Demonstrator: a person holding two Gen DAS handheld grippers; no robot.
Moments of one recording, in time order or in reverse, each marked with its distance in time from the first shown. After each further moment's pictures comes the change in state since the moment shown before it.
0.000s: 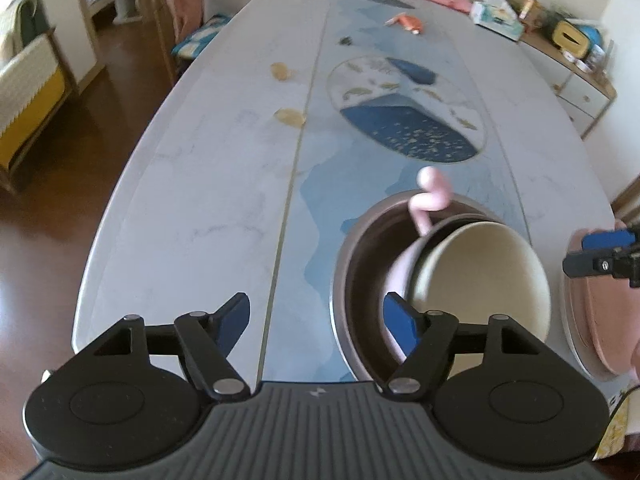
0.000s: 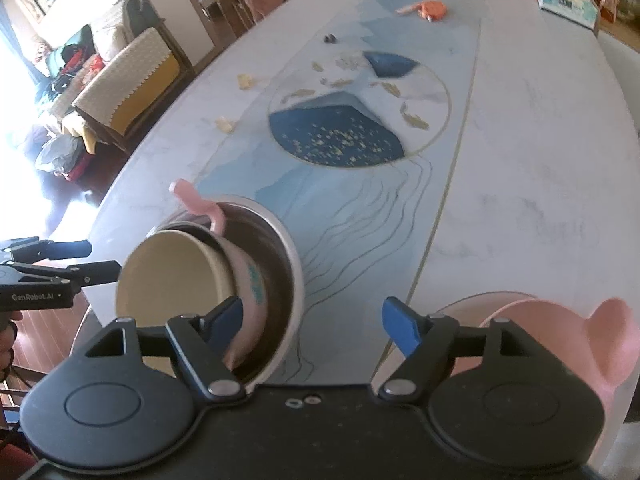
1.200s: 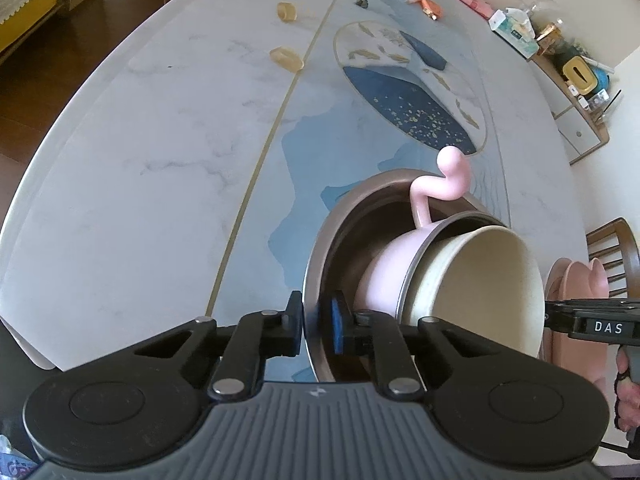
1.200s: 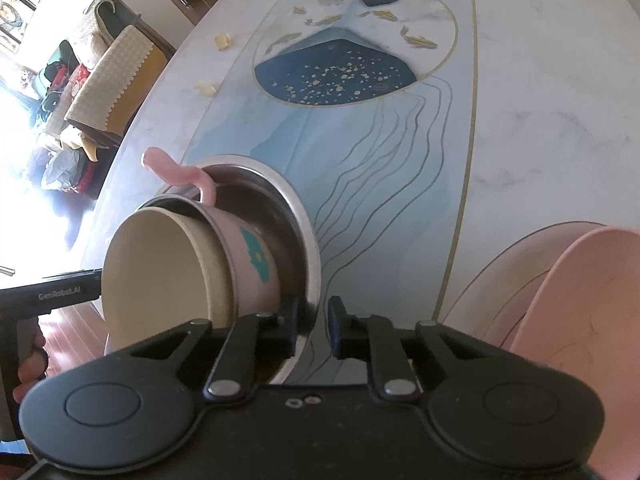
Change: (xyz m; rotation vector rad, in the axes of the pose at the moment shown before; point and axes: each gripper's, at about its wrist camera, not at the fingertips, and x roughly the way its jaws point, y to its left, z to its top) left arm 0.042 0.012 -0.006 -0.178 0.096 -0.155; right arm 0.043 0.000 -0.013 0.141 0.098 0.084
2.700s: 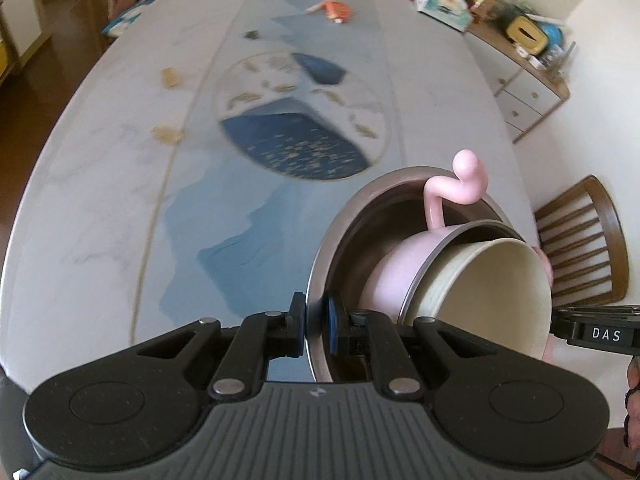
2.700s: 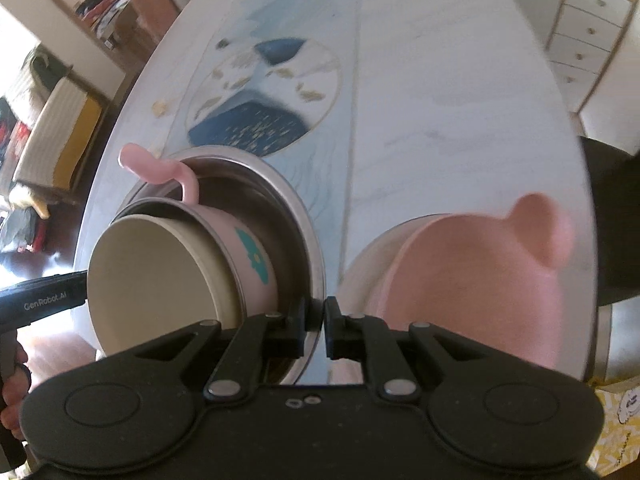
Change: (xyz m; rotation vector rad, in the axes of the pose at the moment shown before) left arm -0.036 -0.128 0.040 0.185 0.025 -0.018; right arm -0.106 -0.024 -0.009 0.193 -0.082 -0.186
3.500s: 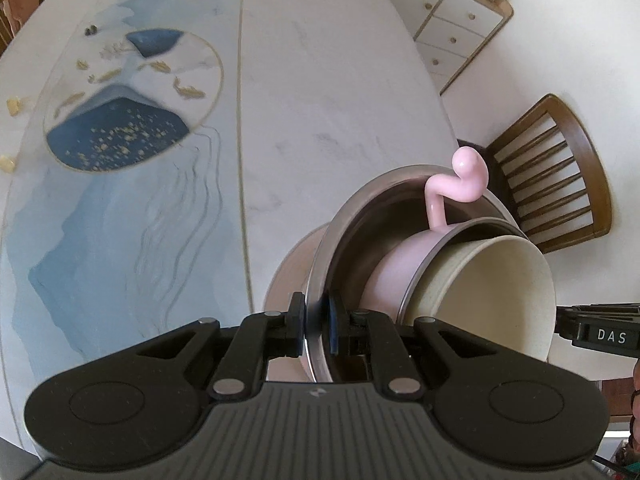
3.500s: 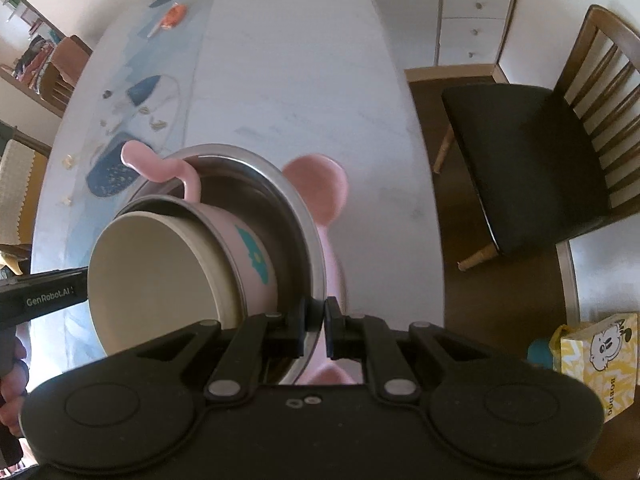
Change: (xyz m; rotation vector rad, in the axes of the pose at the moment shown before) left arm 0.078 -0.165 -0.011 0.165 0.126 -0.044; right arm -0.033 -0.161 -0.026 0.196 0.015 -0.060
